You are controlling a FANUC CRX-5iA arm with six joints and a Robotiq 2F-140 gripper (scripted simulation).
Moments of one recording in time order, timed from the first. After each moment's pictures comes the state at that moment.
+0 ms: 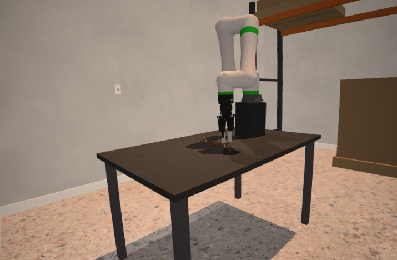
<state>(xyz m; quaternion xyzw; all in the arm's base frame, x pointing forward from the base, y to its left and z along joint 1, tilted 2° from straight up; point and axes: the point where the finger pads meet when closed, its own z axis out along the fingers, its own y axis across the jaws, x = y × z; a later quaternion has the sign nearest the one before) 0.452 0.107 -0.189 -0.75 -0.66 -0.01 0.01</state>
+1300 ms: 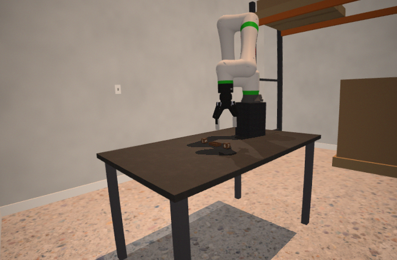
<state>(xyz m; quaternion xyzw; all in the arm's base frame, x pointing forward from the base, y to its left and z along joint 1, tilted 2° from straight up) 0.451 0.105 -0.125 -0.75 -0.66 -0.01 0.01</state>
